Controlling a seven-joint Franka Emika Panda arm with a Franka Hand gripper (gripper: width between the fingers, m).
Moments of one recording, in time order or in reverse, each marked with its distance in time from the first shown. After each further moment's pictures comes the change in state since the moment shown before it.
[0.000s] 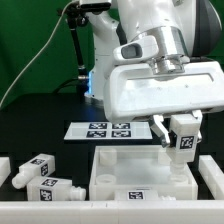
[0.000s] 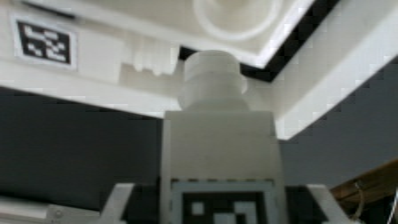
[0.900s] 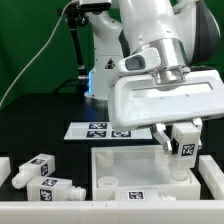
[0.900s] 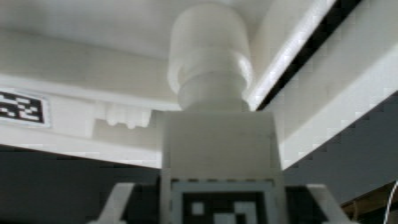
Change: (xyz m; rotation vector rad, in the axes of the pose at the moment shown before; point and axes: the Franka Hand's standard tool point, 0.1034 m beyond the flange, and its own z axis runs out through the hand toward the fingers) arm -0.016 -0.014 0.010 0.019 -0.022 -0.005
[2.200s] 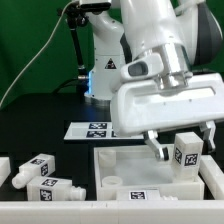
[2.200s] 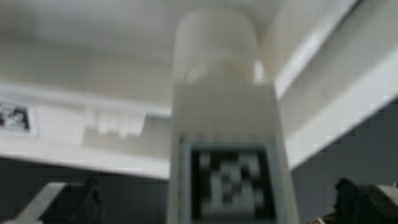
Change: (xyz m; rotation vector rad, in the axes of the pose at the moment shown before) arm 0.011 -0.002 -0.006 0.017 -0.028 -0.001
